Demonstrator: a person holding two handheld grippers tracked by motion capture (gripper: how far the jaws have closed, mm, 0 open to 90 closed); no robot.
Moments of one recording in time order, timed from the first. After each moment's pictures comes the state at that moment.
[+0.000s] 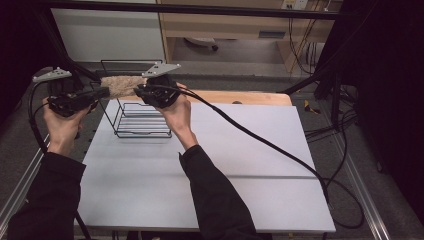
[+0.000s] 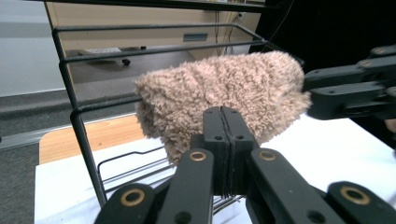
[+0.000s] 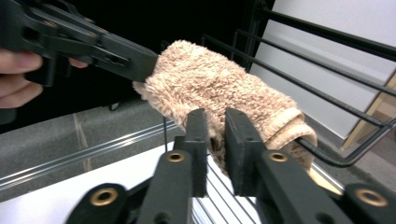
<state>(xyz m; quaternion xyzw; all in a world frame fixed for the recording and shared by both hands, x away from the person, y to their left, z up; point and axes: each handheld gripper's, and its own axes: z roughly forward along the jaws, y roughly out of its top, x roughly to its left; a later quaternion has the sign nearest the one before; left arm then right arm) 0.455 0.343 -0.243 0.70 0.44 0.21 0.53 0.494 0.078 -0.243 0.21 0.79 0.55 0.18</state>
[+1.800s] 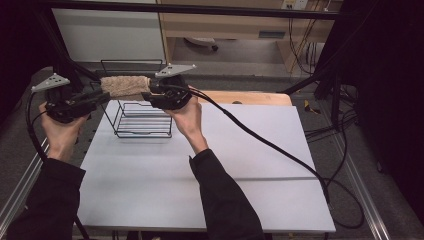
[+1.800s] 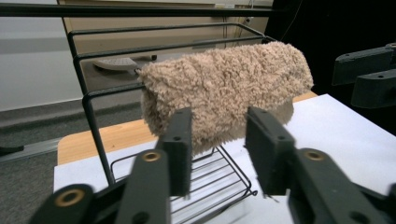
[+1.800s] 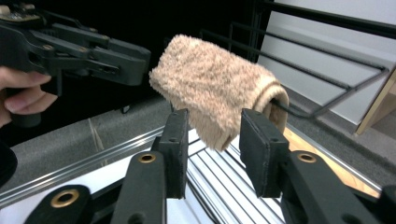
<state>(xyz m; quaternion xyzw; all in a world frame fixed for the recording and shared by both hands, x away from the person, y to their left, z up) 0.437 0.343 -0.249 0.69 0.44 0.25 0.52 0.483 0.049 -0.239 0.23 0.78 0.56 0.15</state>
